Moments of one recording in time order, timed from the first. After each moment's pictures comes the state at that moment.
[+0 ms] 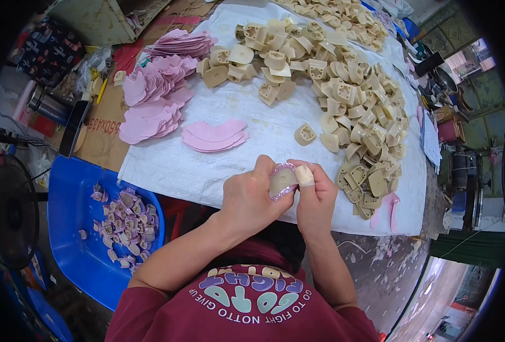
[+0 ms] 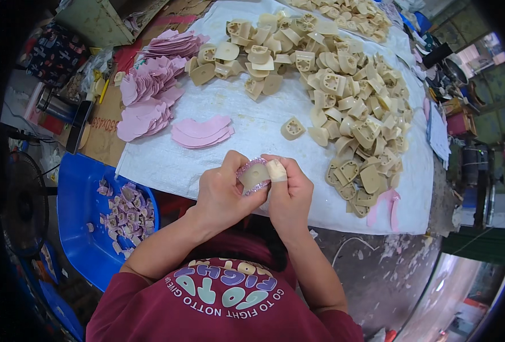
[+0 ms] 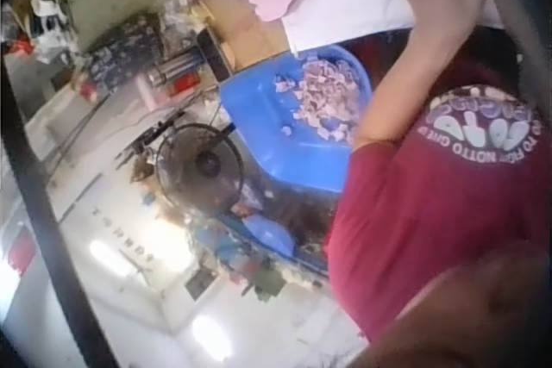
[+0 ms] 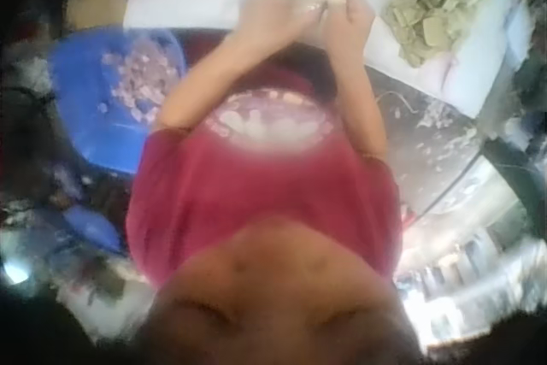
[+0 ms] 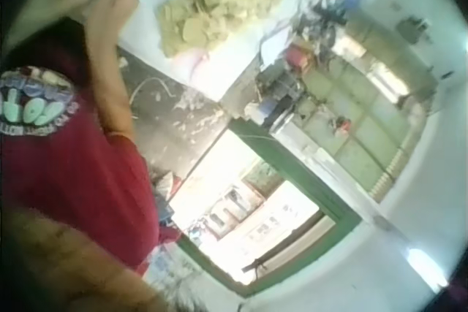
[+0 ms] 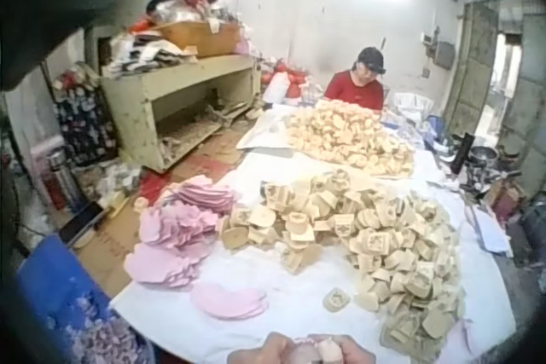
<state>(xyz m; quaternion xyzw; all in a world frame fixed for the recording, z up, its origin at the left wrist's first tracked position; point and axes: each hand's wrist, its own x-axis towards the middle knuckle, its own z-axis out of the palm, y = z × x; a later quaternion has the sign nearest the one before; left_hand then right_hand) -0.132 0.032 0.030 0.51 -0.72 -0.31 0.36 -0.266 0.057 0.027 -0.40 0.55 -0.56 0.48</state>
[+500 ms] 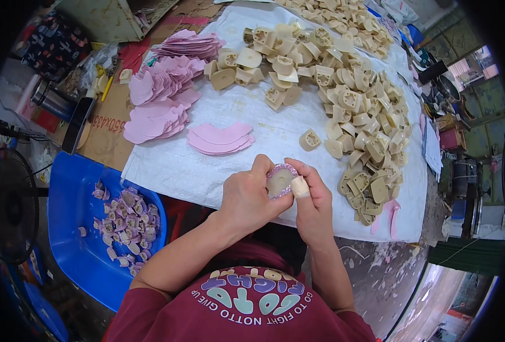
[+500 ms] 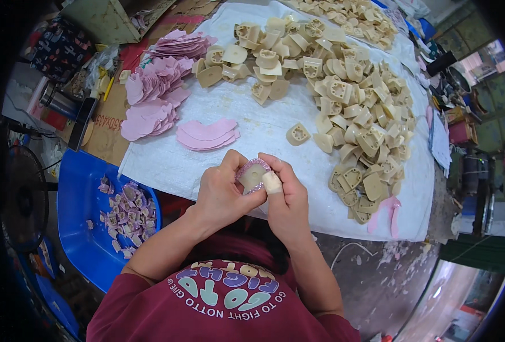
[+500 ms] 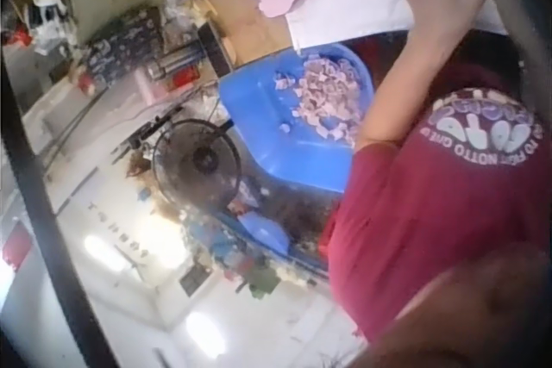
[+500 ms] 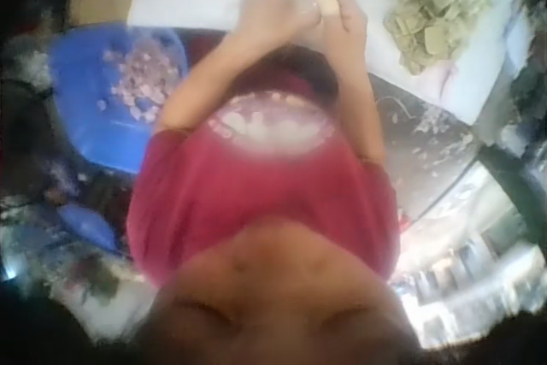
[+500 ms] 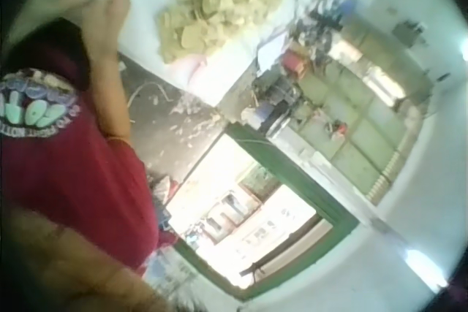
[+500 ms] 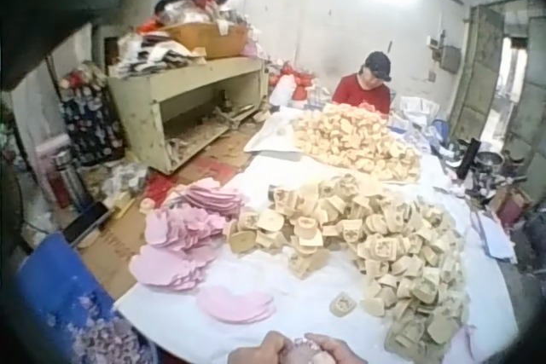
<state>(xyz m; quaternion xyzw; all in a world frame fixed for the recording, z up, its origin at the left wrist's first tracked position) -0.125 0.024 0.026 0.51 -0.70 -0.36 0.35 -0.263 0.054 0.035 -0.49 0.53 -0.50 0.48</state>
